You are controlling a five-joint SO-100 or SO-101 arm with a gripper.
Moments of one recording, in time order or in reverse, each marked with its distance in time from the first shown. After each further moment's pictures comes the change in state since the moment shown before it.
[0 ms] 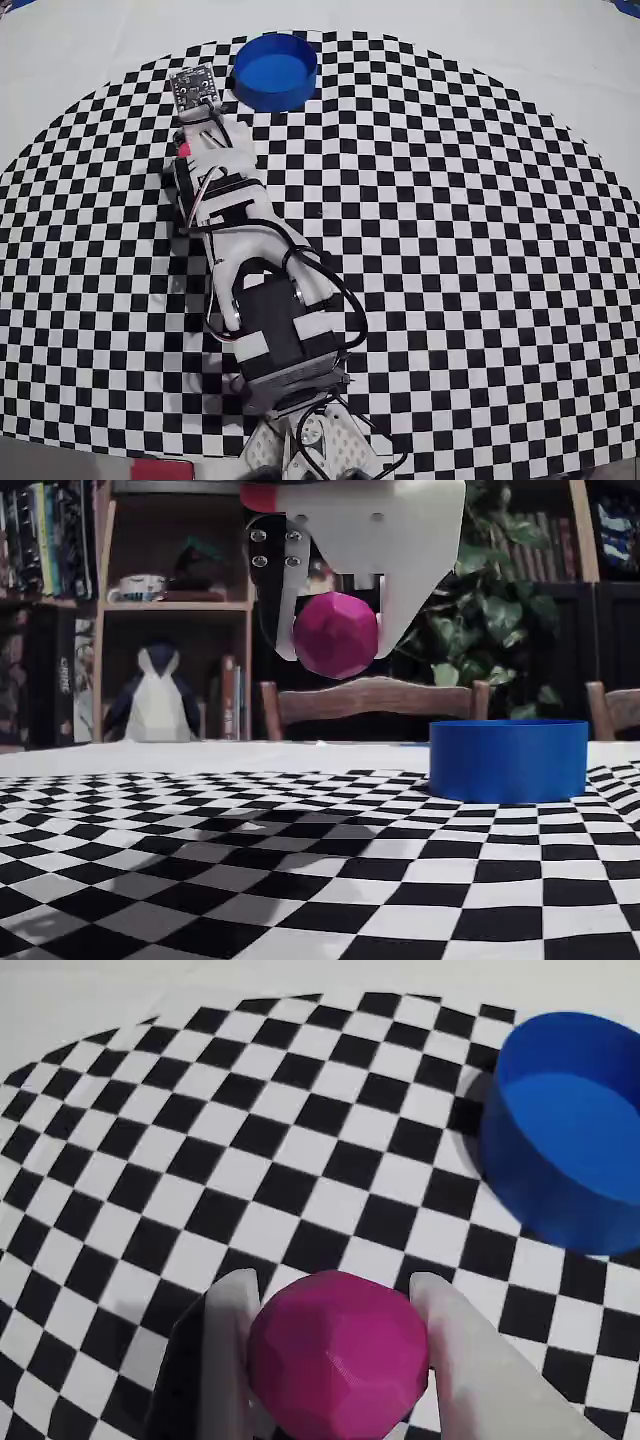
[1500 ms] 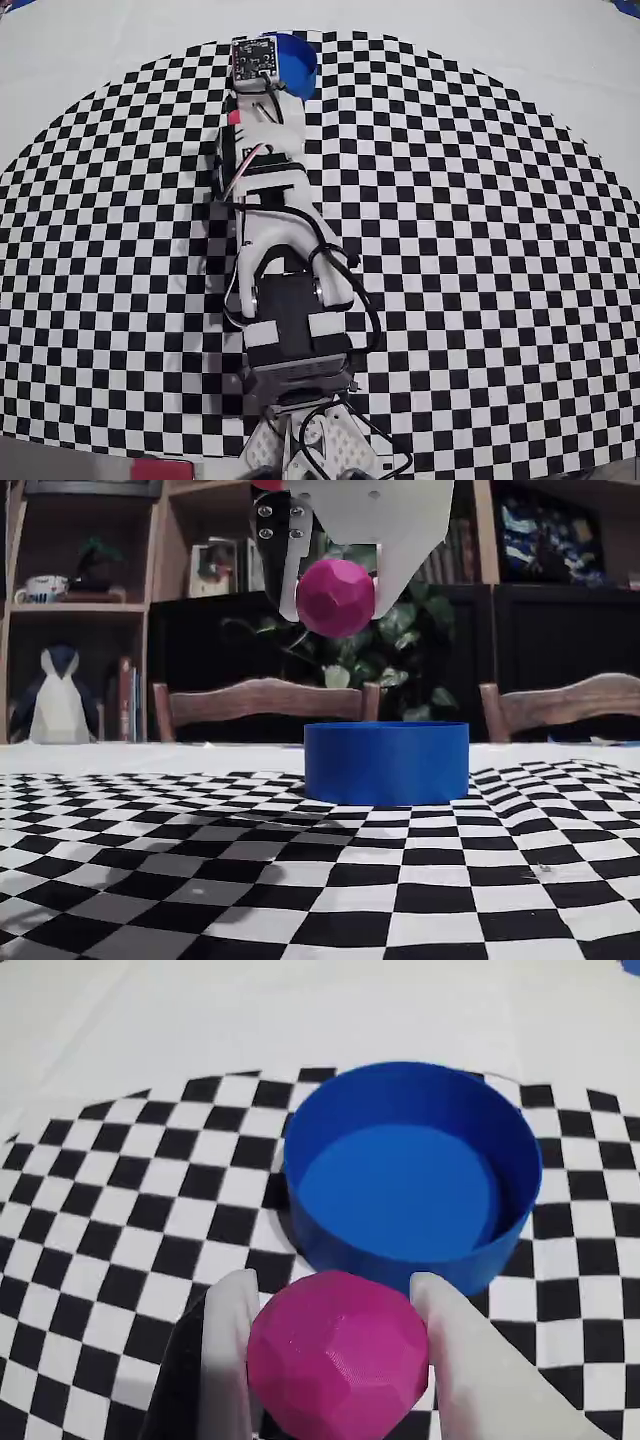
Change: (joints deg) arm 10.2 -1.7 -5.6 -0.8 0.0
